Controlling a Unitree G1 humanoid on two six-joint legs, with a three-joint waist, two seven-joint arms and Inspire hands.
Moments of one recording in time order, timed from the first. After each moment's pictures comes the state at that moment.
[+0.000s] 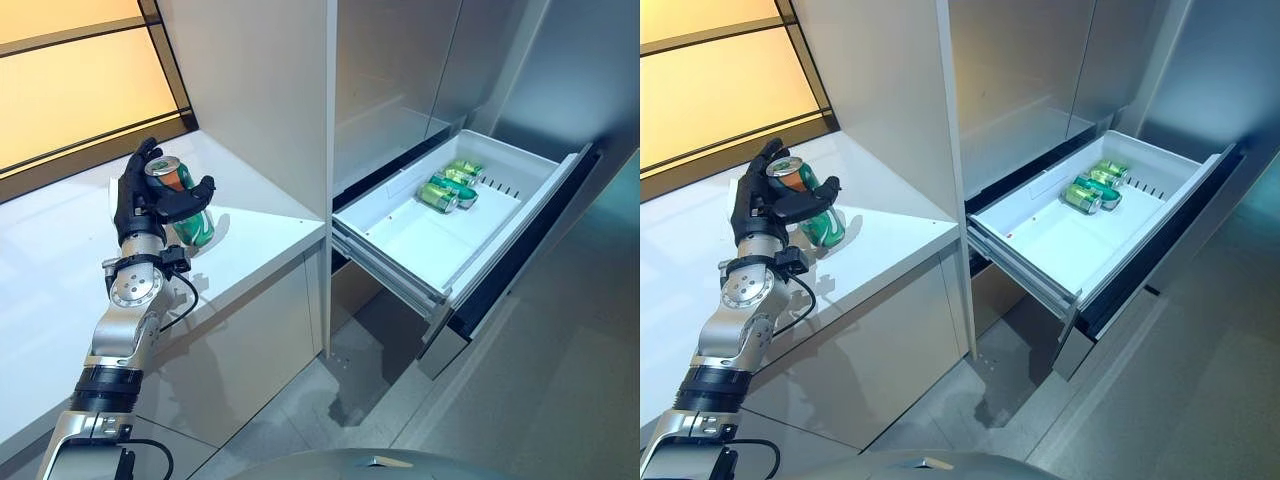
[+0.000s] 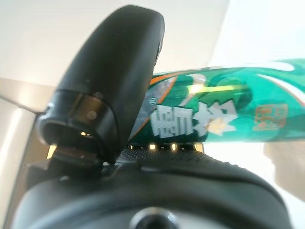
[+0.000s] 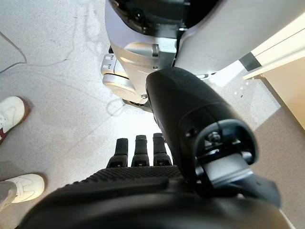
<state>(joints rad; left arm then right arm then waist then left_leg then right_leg) -0.20 0.56 0.04 0.07 -0.47 0.04 0.39 0.11 -0.30 0.23 1.22 0.18 0.13 0.11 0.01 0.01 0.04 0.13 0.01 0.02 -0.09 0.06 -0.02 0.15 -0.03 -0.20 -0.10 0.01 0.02</state>
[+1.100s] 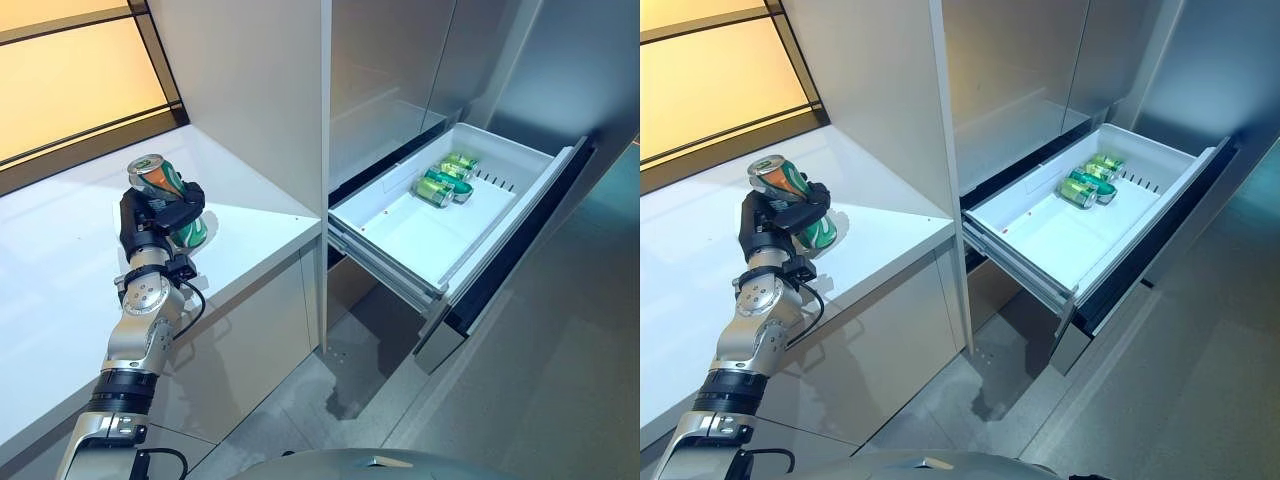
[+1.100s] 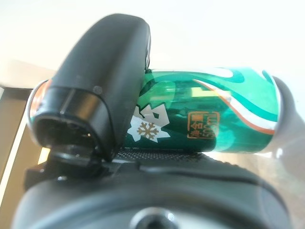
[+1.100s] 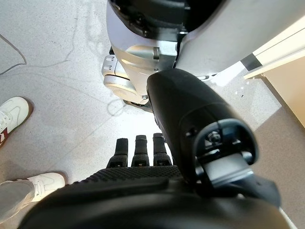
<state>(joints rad) -0.20 0.48 0.05 0.13 -0.53 -0.03 0.43 0.10 -0.30 0.23 1.21 0.18 0.13 0.11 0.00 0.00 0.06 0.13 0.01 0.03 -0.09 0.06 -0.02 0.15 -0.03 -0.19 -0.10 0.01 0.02</state>
